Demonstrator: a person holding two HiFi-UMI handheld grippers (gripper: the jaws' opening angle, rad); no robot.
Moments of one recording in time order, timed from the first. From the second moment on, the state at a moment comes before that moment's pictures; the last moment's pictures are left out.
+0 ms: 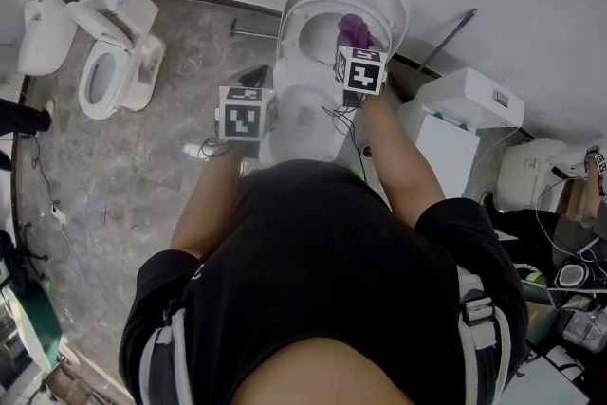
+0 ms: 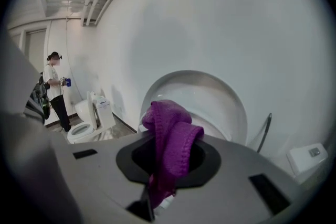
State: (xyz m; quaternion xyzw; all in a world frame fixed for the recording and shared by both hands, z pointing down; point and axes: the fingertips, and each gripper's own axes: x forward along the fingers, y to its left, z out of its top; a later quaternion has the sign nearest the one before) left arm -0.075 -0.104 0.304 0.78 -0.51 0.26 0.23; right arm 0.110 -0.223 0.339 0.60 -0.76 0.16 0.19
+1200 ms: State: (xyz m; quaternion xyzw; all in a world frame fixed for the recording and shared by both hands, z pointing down) left arm 0.124 -0.281 0.318 0.82 -0.22 0.48 -0.23; right arm 0.282 -0.081 0.301 0.68 -0.69 0.22 0.09
